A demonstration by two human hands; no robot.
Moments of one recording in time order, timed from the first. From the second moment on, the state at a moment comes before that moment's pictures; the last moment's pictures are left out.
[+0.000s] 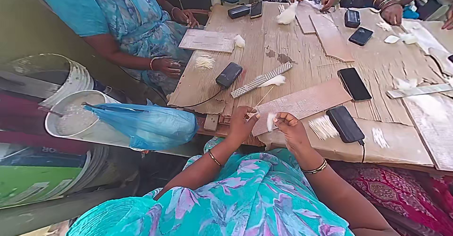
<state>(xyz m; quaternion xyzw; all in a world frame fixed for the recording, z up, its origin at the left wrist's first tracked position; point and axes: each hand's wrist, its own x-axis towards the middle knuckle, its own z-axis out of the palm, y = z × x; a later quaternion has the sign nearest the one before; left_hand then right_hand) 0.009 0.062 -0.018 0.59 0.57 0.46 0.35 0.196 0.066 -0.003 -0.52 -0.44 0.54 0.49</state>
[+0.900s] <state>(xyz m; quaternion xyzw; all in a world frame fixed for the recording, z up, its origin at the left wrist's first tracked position) 0.053 0.049 -0.013 0.41 0.52 0.50 0.56 0.177 0.055 -0.014 -0.50 -0.41 0.54 0.54</state>
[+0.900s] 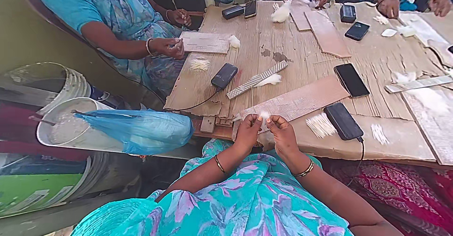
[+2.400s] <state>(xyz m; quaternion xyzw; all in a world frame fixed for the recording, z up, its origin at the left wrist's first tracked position) -0.038 0.139 -0.065 0.66 0.65 0.19 0.33 0.183 0.076 -0.024 -0.57 -0.35 0.55 0.50</state>
